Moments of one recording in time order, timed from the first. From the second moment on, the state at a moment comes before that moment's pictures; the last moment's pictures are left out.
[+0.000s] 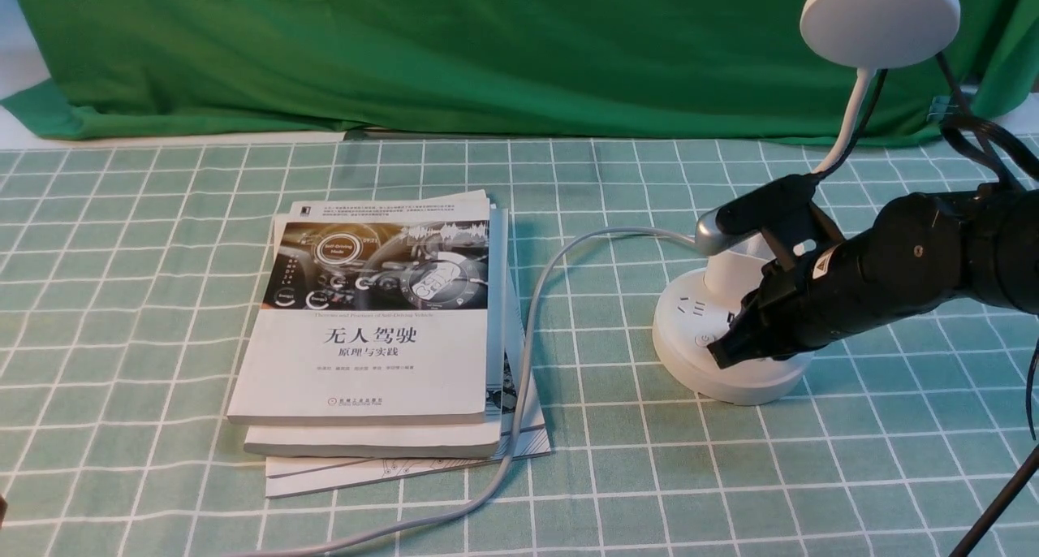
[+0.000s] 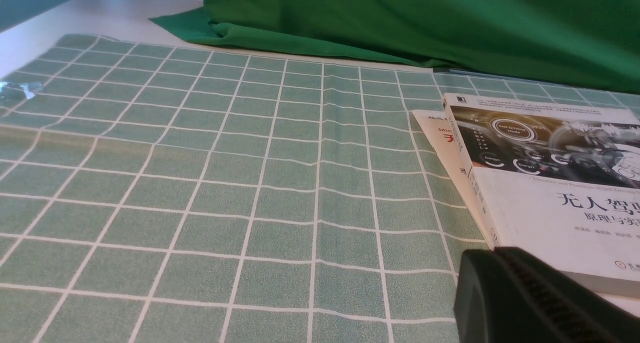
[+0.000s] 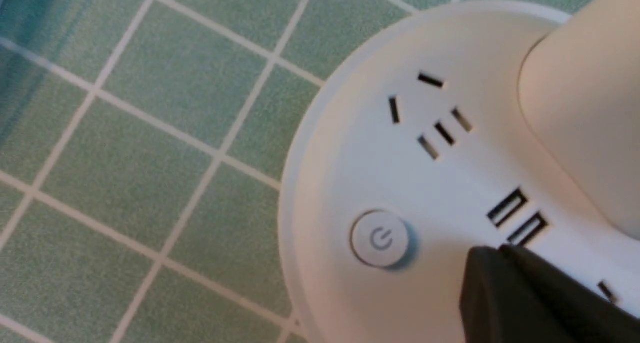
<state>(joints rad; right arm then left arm) 0.36 1.82 -1.04 0.18 0.33 -0.38 0.04 0.02 0.01 -0.01 0.23 -0.10</state>
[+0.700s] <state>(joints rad) 0.35 1.75 -1.02 0.17 0.40 -0.38 0.04 0.02 0.01 -0.01 0.23 -0.10</state>
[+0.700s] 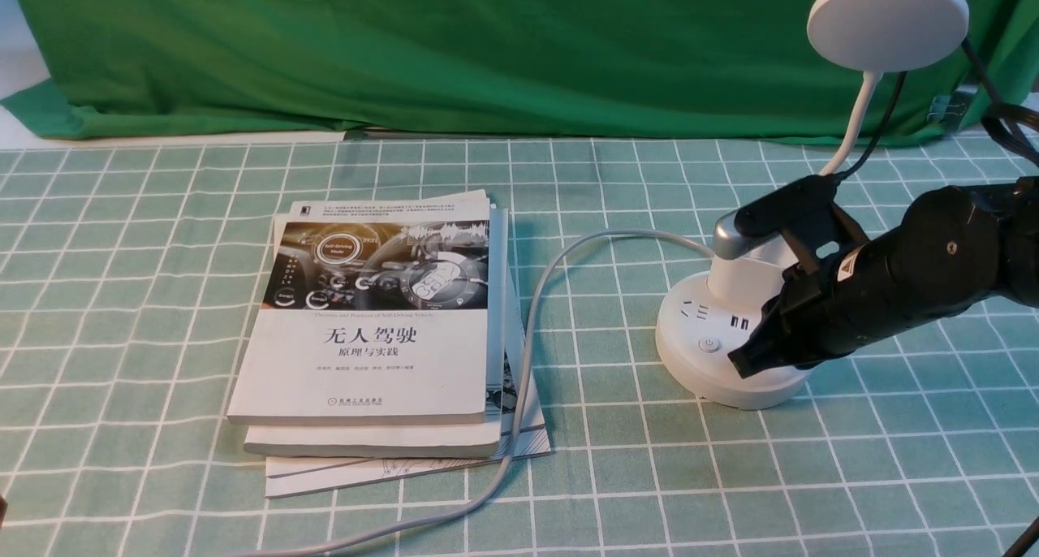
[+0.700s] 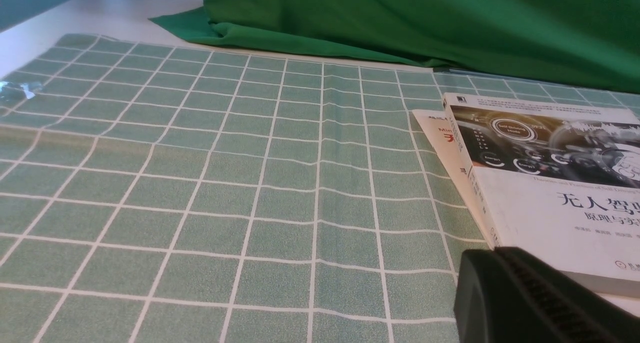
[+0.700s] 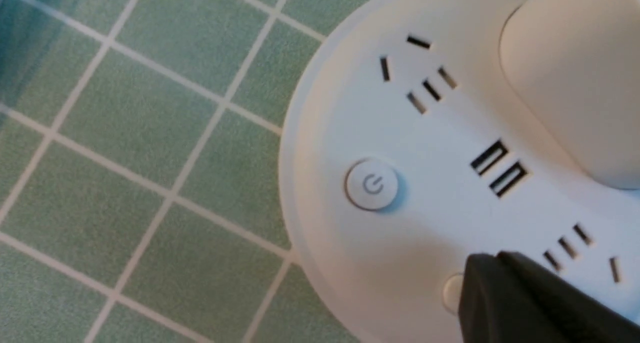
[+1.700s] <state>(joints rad) 0.35 1.75 -1.03 0.17 0.48 -0.34 0.04 0.02 0.01 -0.01 0.23 -0.10</state>
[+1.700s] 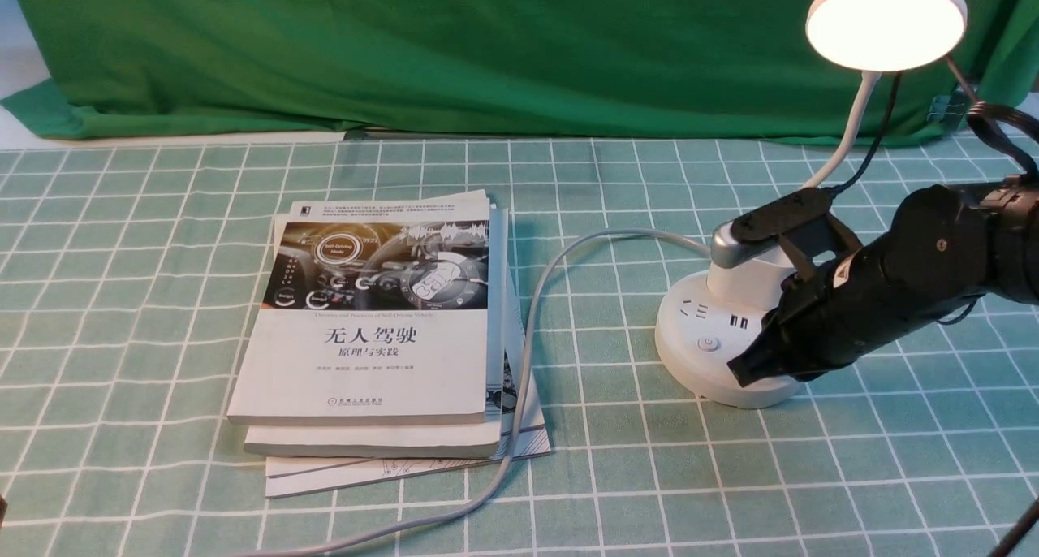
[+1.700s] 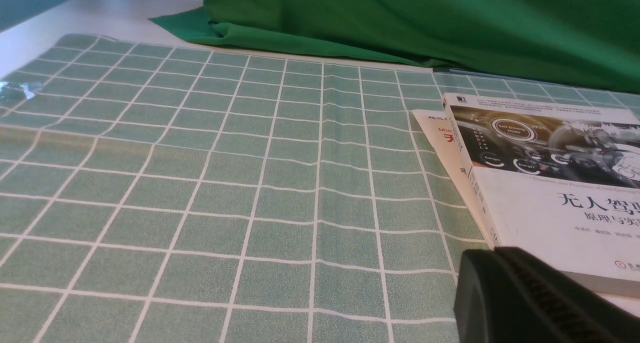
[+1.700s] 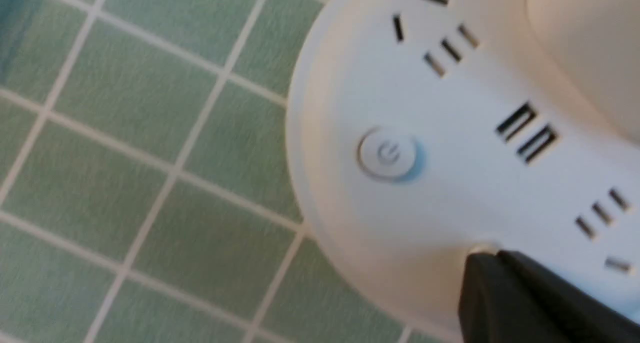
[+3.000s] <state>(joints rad) 0.33 0.10 -0.26 0.16 0.21 -0.20 0.04 0.02 0.01 -0.01 0.23 -0.10</state>
